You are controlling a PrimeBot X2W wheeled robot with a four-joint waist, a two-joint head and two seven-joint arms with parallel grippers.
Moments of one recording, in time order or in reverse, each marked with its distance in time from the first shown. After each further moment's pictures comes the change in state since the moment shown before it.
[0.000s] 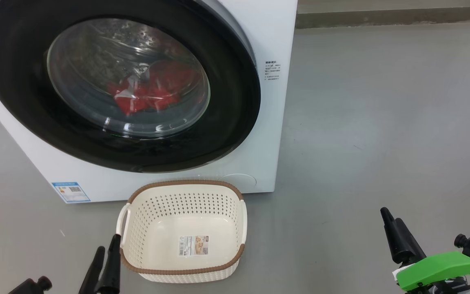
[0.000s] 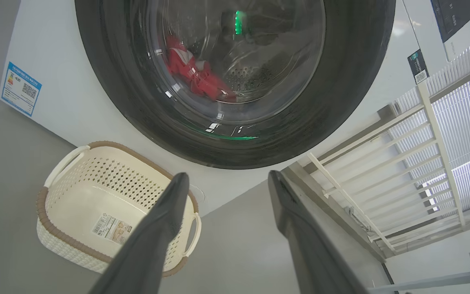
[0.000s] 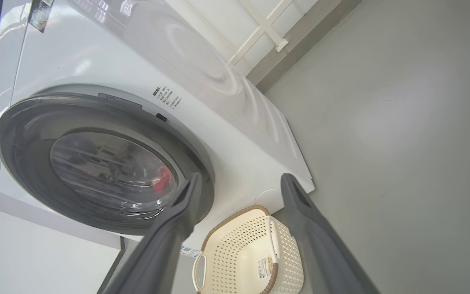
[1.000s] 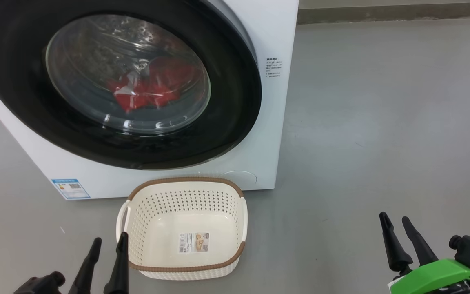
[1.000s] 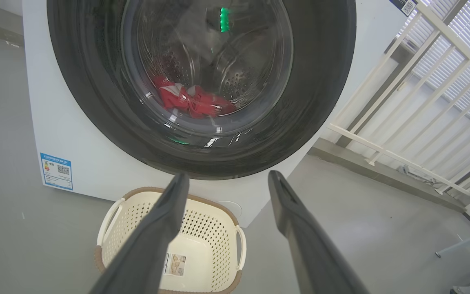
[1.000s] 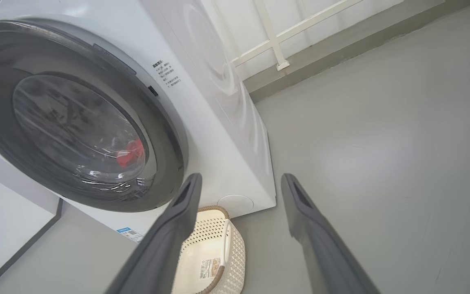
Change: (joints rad) left arm 0.019 0.007 -0.014 -0.055 0.388 0.000 -0.083; right arm 0.026 -0.019 0.013 -0.022 -0.318 0.000 -0.086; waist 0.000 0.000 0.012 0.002
